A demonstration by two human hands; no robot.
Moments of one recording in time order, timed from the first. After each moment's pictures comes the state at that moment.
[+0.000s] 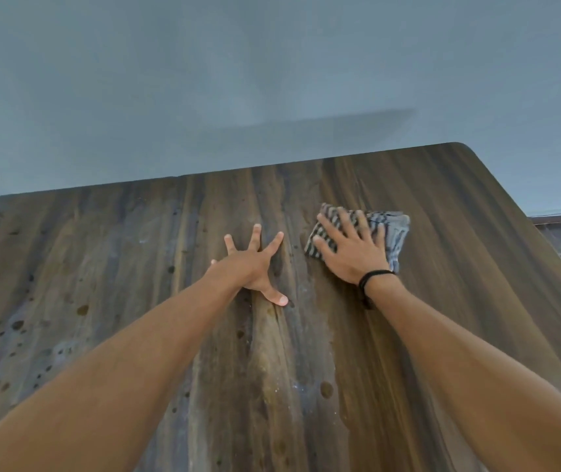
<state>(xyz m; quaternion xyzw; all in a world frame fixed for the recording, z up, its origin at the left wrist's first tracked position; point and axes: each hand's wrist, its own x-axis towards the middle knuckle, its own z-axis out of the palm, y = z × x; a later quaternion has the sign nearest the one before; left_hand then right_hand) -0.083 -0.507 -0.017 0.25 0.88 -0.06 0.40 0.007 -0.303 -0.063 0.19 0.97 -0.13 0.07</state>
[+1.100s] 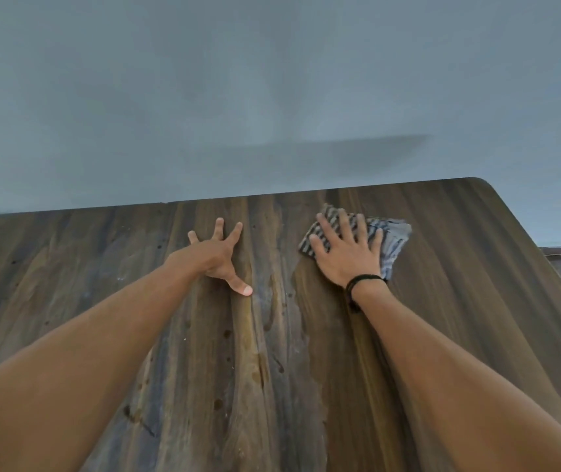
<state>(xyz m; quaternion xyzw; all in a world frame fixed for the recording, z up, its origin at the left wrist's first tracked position) -0.190 -0.504 -0.002 0.16 0.91 -0.03 0.39 -0.083 -0.275 -0.059 0.19 0.97 -0.14 0.06</state>
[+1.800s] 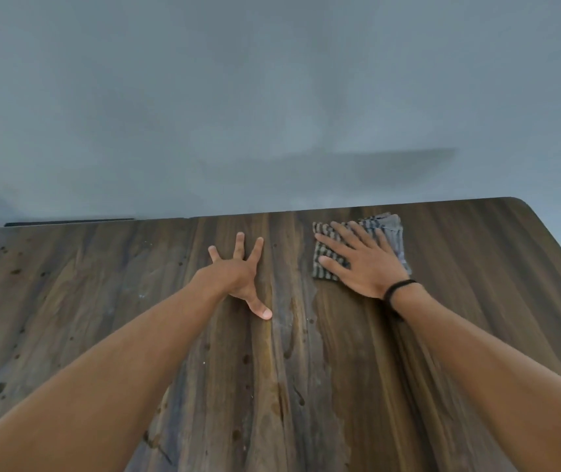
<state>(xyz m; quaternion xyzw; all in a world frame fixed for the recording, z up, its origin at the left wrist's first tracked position) -0.202 -0.497 -0.007 0.17 0.89 -0.10 0.41 -0.117 -0.245 -0.063 0.03 0.99 -0.11 0.08</state>
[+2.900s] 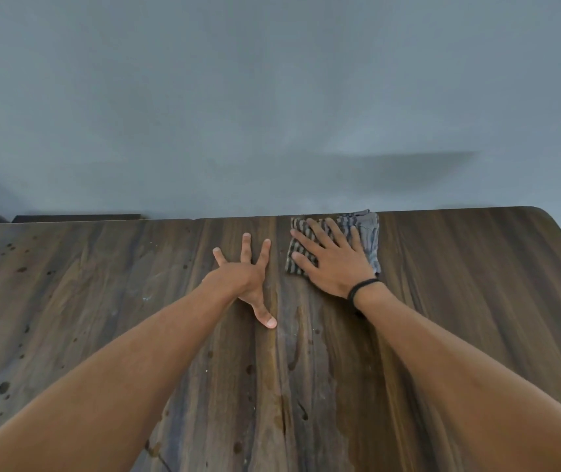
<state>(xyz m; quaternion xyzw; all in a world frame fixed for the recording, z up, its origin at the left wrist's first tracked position) -0.209 -0.487 -0.008 0.17 0.88 -0.14 0.43 -0.162 -0.297 -0.068 0.02 0.99 -0.12 0.06</state>
